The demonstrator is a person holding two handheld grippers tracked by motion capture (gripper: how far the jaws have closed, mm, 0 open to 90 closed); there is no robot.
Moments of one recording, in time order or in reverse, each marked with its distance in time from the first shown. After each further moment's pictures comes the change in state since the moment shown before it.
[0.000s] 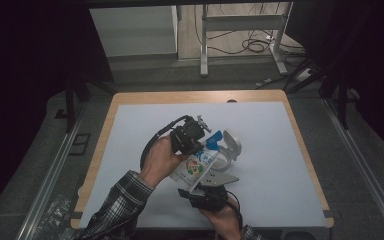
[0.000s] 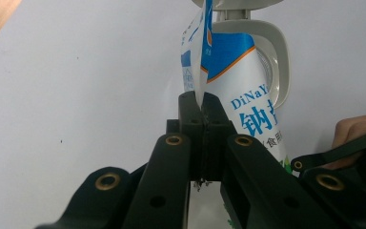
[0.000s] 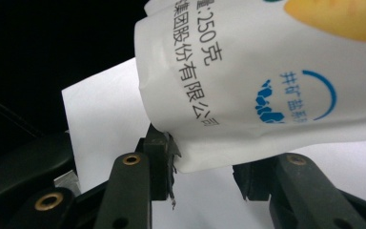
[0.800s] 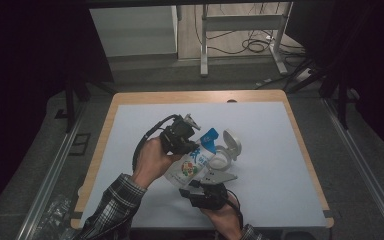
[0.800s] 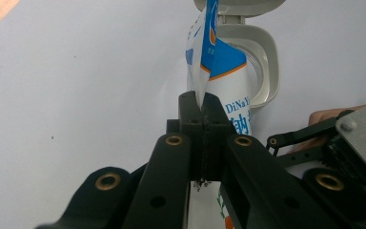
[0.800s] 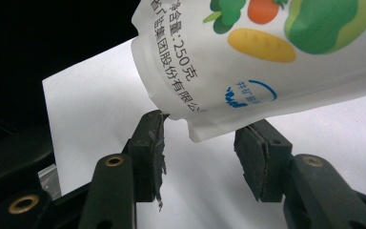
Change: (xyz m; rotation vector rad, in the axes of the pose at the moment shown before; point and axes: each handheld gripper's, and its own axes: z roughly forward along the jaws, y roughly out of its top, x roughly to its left) left arm 0.013 -0.020 -0.013 -0.078 -0.069 -0.056; right arm -0.007 -0.003 0.005 0.045 -0.042 0.002
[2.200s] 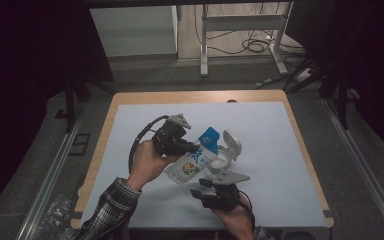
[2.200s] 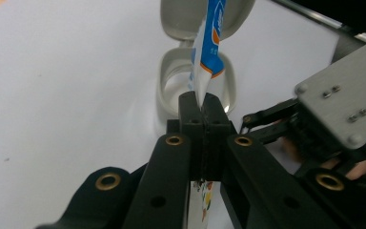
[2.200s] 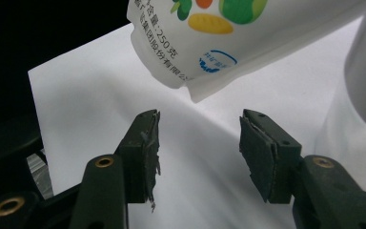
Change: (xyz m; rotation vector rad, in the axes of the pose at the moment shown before) left arm 0.008 -0.016 -0.009 -0.149 -0.188 -0.038; right arm -0.015 -0.009 -0.026 0.018 -0.042 0.011
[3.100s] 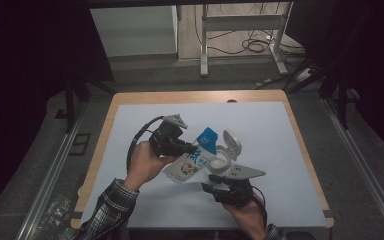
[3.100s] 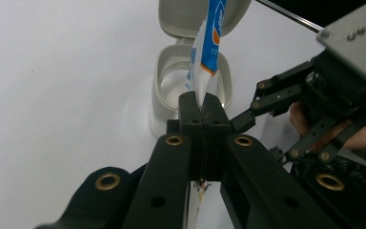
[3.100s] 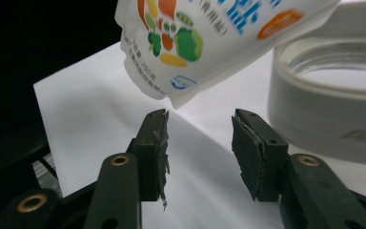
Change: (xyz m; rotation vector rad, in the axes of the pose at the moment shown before) left arm 0.004 -0.006 -0.003 -0.002 -0.002 -0.010; right arm -0.015 0.013 -0.034 -0.024 -0.006 0.028
